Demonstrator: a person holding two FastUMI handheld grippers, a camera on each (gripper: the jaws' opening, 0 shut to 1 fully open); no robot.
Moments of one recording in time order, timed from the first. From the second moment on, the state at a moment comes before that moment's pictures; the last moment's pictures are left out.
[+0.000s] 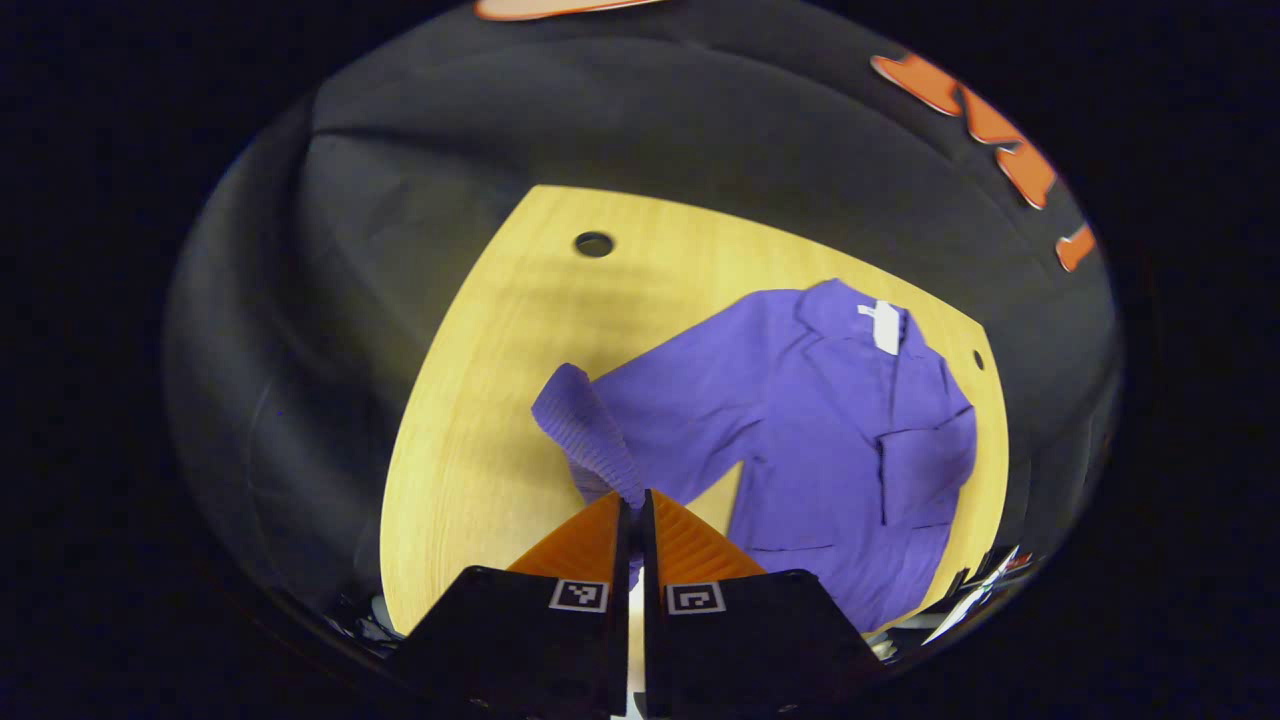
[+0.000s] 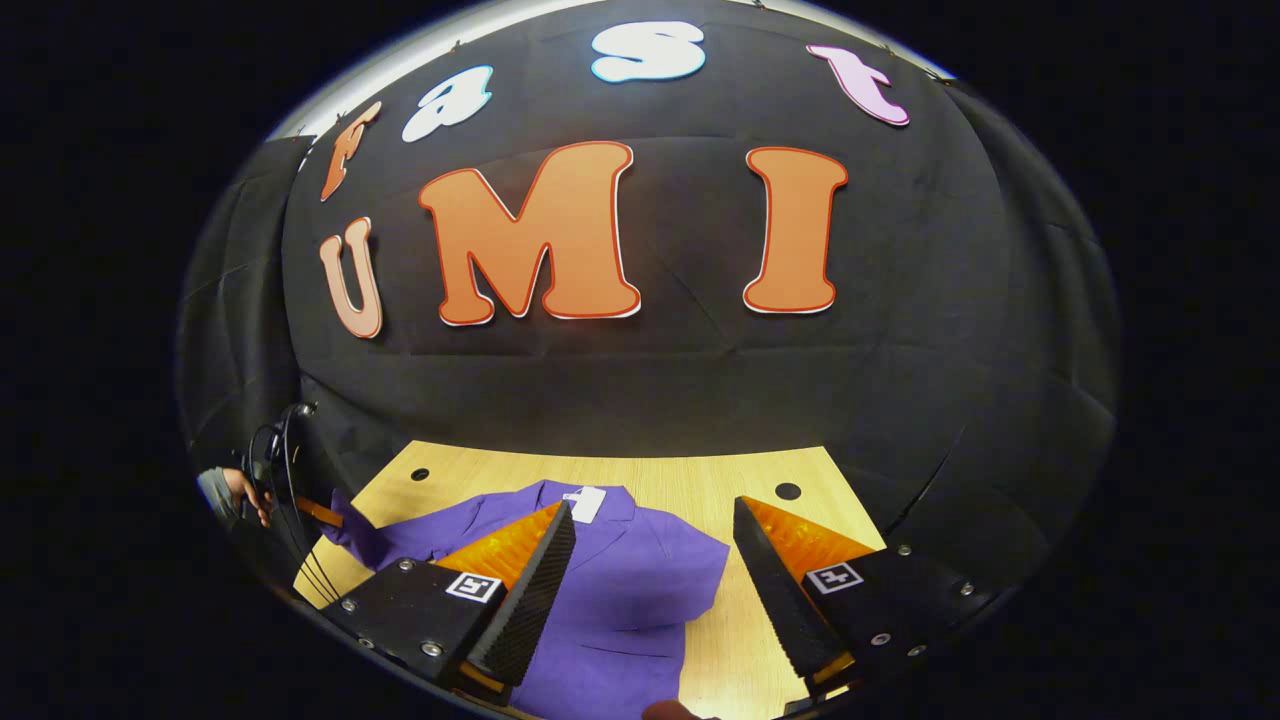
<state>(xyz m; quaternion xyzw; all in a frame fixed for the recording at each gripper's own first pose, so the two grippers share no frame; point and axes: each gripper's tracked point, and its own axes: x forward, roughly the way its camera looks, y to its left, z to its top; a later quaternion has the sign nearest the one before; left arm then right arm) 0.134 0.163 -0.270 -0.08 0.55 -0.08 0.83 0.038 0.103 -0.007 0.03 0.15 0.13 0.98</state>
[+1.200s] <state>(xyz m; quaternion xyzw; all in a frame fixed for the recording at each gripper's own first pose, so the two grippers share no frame) 0.169 -0.189 -0.204 0.05 0.52 -0.26 0.81 0.018 -0.030 -0.036 0.07 0.14 0.08 0.98</state>
